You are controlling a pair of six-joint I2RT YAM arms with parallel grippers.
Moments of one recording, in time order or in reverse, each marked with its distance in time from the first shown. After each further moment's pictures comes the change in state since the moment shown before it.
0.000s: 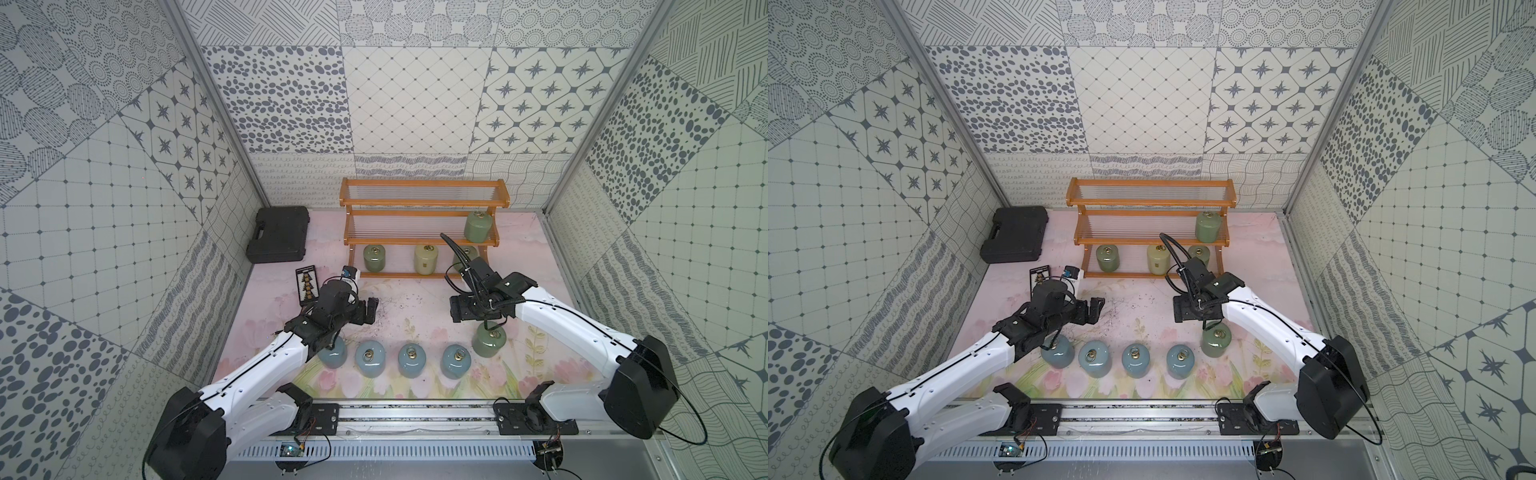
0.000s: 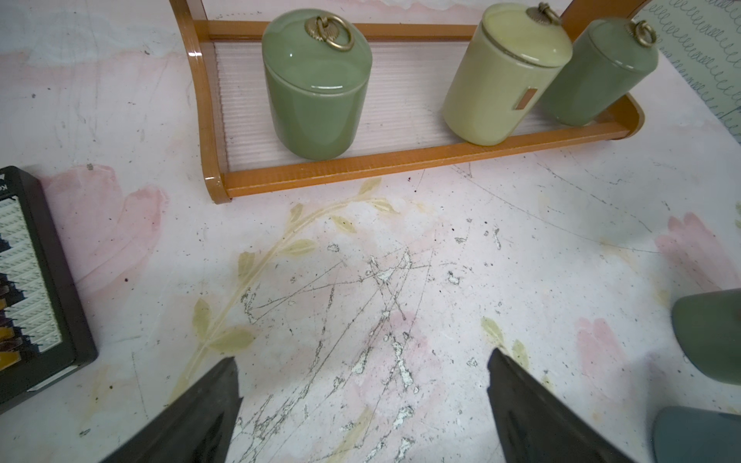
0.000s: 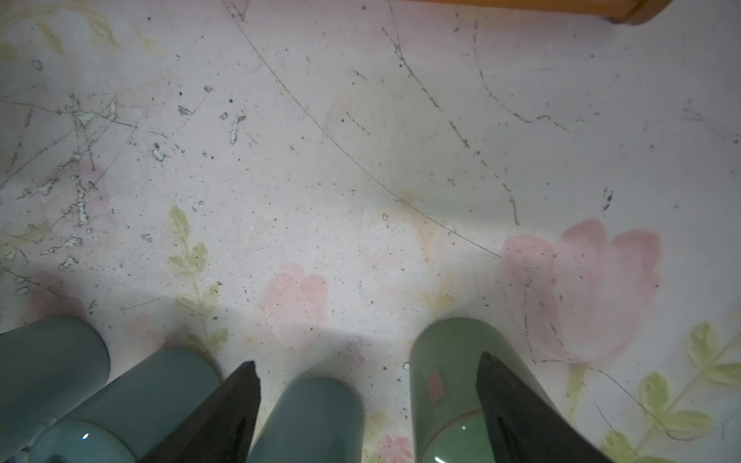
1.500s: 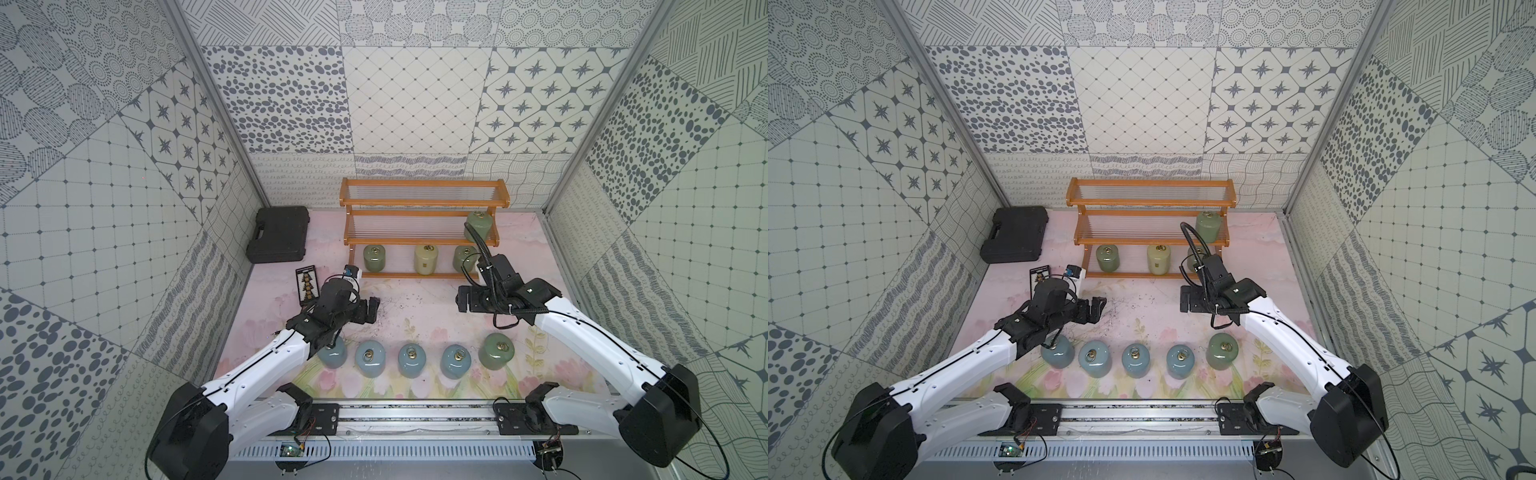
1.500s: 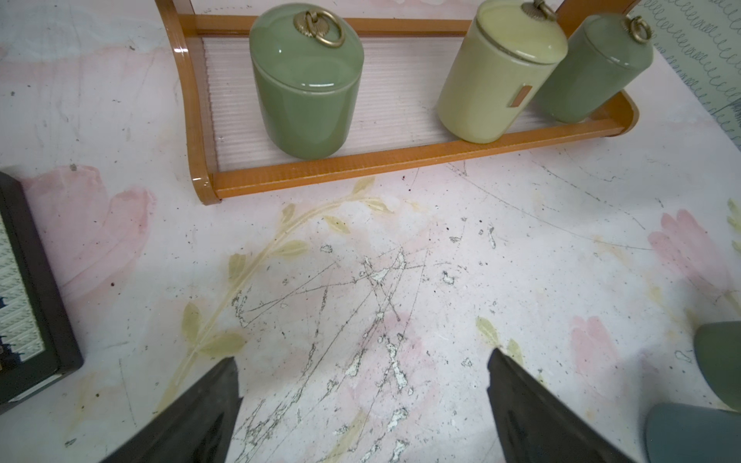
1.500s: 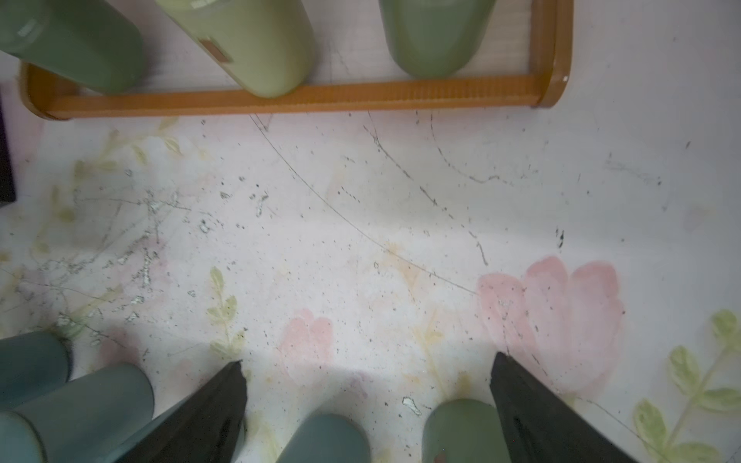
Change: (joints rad) left arm 0.000 0.035 0.023 0.002 0.022 0.000; right arm -0.100 -0.195 -0.040 0.129 0.028 -0.013
